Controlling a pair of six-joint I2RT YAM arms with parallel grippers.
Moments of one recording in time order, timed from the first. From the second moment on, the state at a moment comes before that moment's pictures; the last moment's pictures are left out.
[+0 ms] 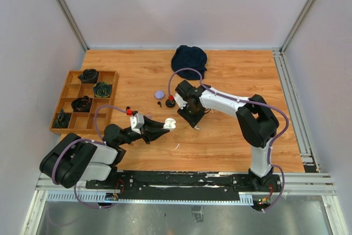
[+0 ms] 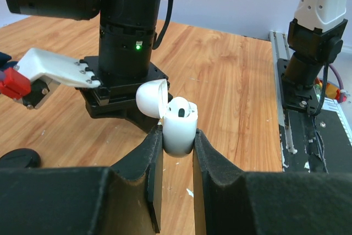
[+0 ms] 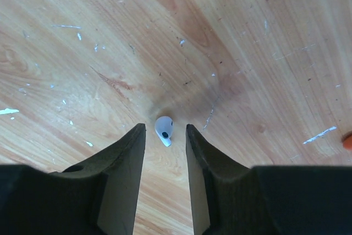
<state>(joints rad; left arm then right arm) -0.47 1.31 0.02 1.53 0.79 -0.24 0.76 1.92 1.37 -0.80 -0.05 -0.13</state>
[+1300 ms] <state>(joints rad) -0.47 1.25 0.01 1.53 0.77 -0.24 0.76 1.60 1.27 -0.68 -0.10 -0.07</state>
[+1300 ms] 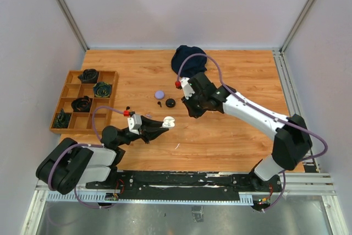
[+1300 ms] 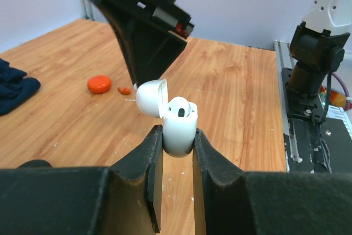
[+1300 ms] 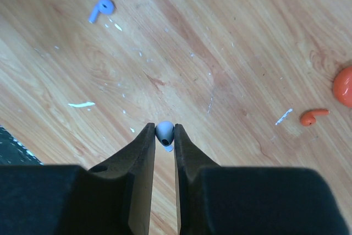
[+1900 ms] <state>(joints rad) -0.47 1.13 0.01 1.53 0.69 -0.21 0.81 1.15 0.95 -0.18 -0.28 0.16</state>
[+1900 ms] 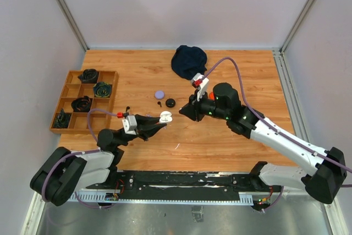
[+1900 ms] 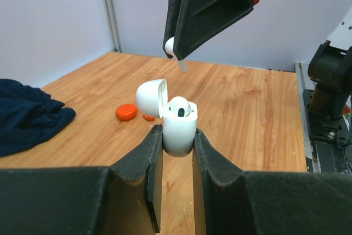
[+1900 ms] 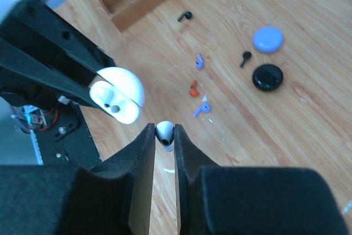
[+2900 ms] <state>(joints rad) -0.47 1.02 0.01 1.53 0.68 -0.27 0.96 1.13 0.69 0.50 -0.23 0.31</state>
